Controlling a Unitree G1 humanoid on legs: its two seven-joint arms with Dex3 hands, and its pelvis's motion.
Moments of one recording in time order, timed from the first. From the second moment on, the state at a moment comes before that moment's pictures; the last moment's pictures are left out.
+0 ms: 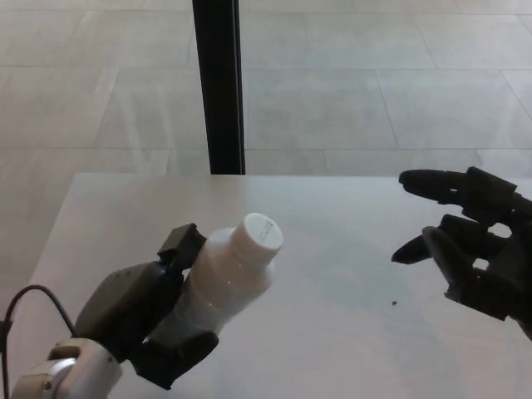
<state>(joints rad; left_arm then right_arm) -0.16 0.57 -0.37 -0.08 0.41 0.03 -0.03 -0.07 -0.29 0.01 -0.41 0.20 0.12 0.15</state>
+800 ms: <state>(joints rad) -0.17 0.42 -0.41 -0.06 0.51 0.07 -0.08 -0.13 -0.37 0.22 -0.32 -0.04 0.26 0.14</state>
